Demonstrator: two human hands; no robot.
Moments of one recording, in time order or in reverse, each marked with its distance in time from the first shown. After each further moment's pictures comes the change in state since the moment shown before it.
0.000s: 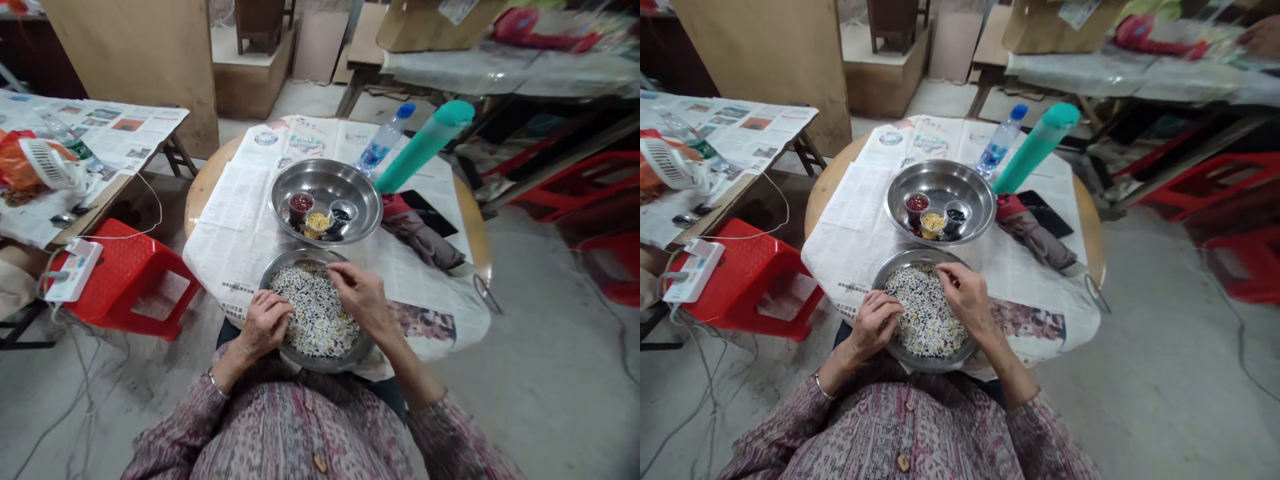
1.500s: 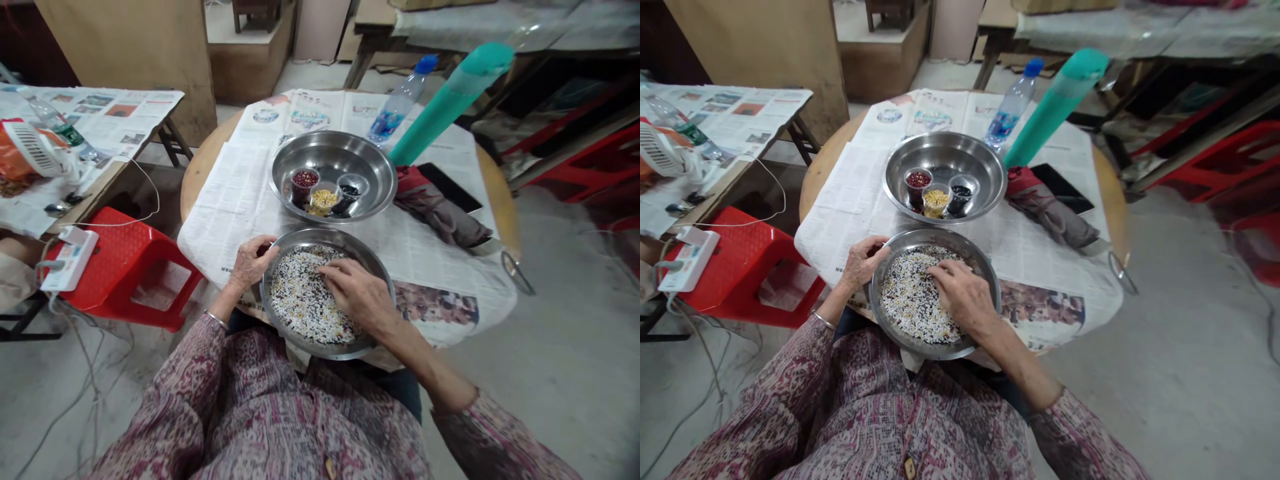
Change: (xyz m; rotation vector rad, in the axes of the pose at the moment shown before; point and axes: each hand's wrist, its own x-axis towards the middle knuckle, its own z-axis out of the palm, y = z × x) left_hand 0.055 -0.074 -0.002 -0.213 -0.006 -0.383; right_hand -0.031 0.008 0.005 -0.505 -0.314 -0.296
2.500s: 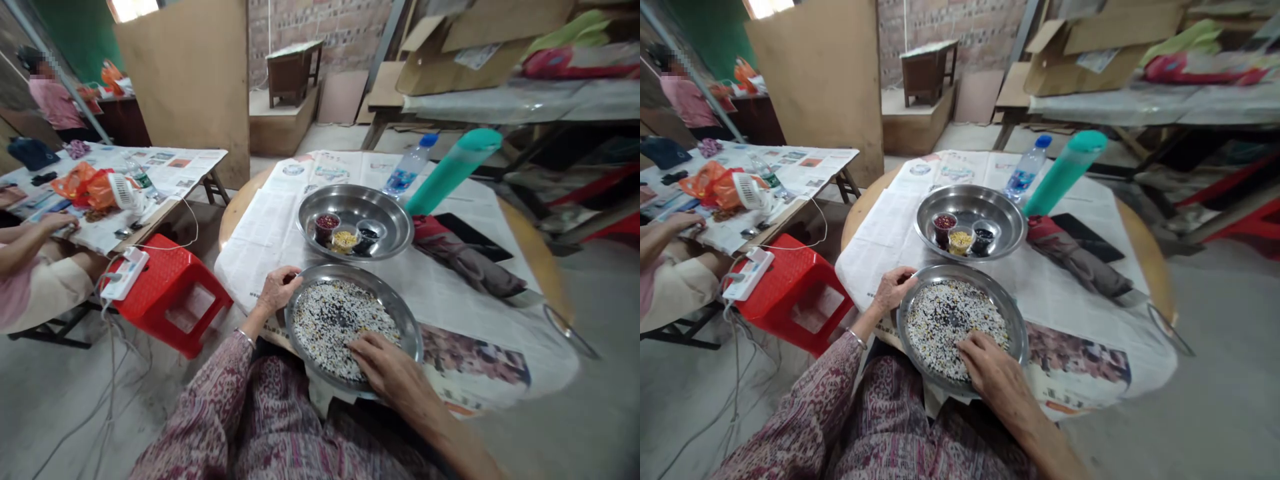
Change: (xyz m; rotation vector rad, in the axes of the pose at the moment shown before) left_hand -0.002 -0.003 -0.001 0.002 0.038 -0.078; right_hand -0.055 -0.019 0.006 0.223 -0.029 -0.051
